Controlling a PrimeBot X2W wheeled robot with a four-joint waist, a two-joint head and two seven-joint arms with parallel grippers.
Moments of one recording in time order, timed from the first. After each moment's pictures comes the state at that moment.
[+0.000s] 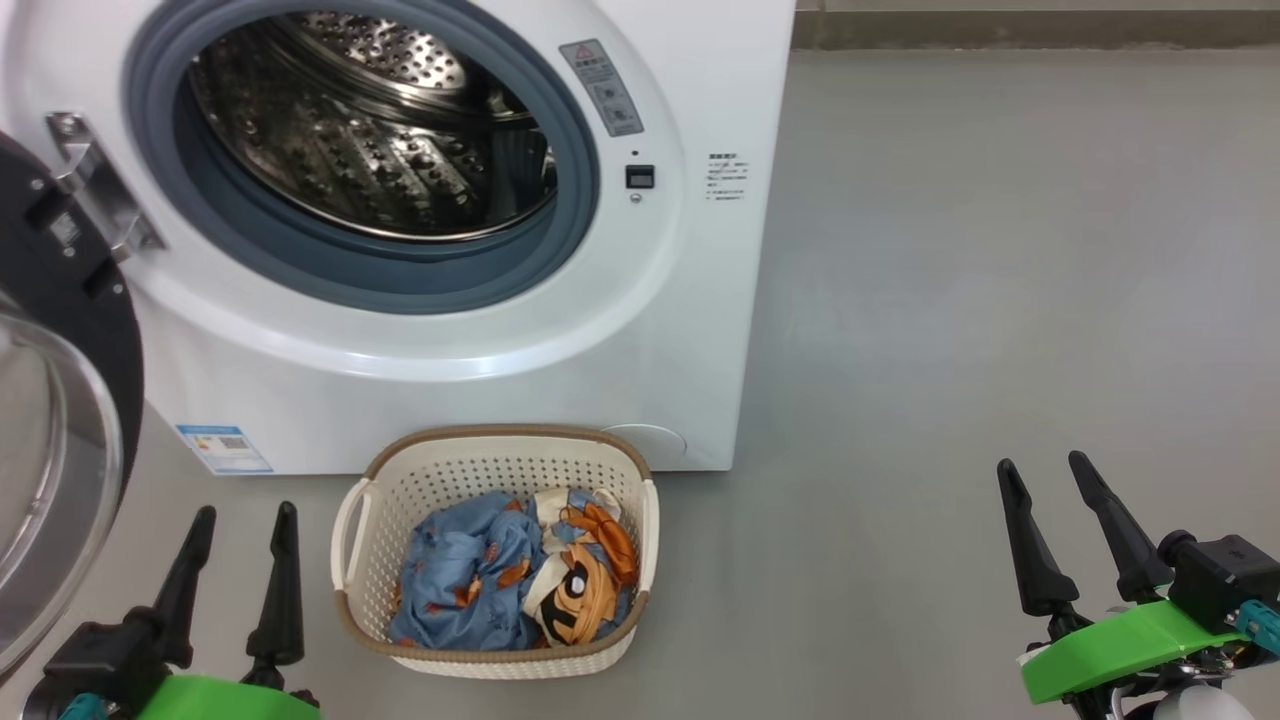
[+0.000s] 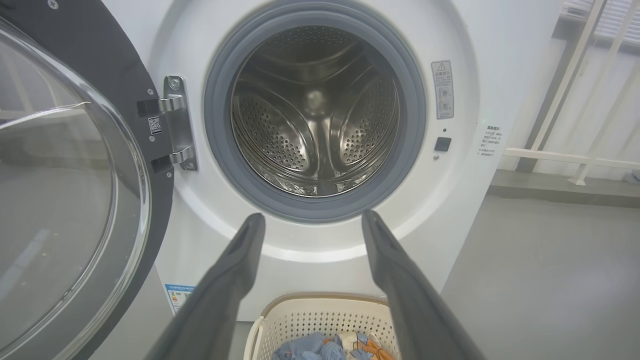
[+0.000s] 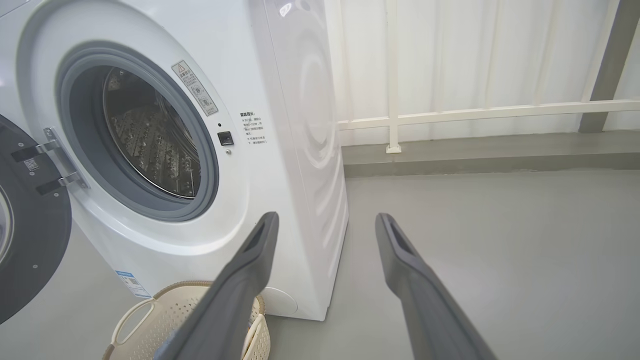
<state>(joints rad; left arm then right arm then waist) -0.12 0.16 0.02 0.31 -0.32 -0.13 -0.26 -0.05 -0.19 0.09 0.22 0.38 0.13 -0.25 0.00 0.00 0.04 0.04</state>
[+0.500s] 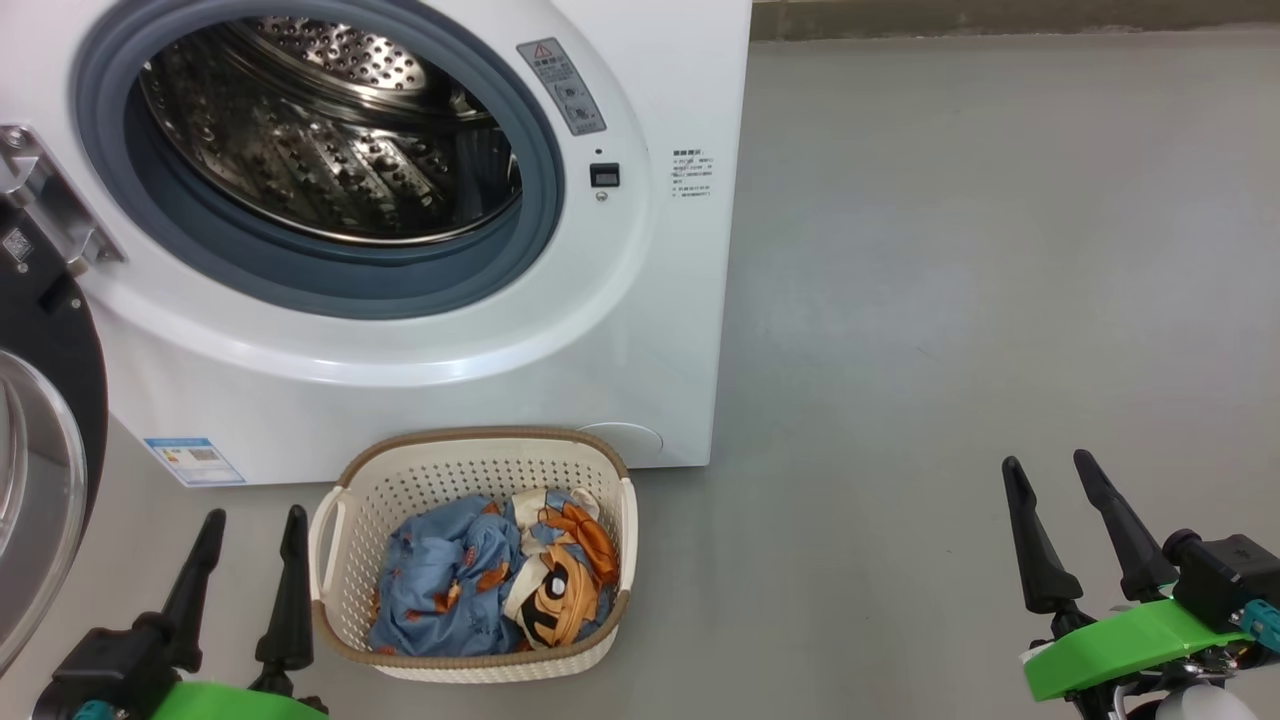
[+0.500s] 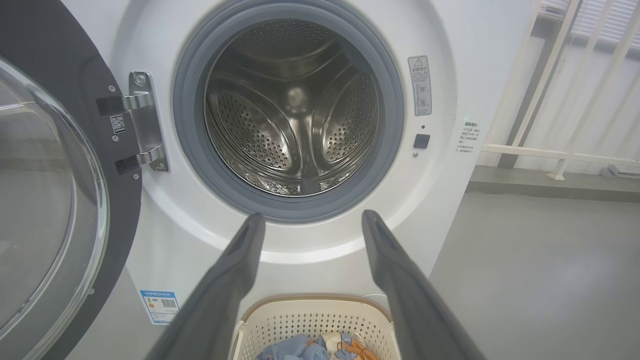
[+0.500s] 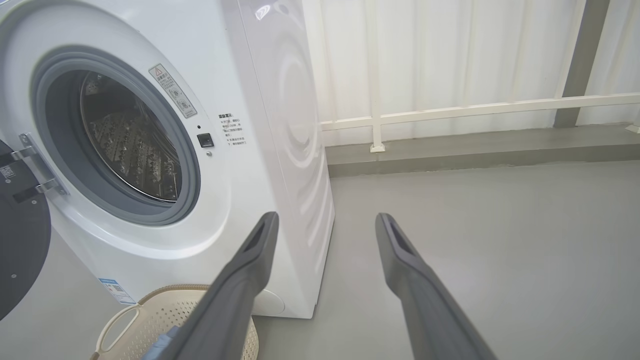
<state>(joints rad) -0.10 0.16 0.00 0.28 -0.32 -0.13 -0.26 -0.05 -0.19 0.07 0.22 0.38 0.13 -0.25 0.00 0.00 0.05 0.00</state>
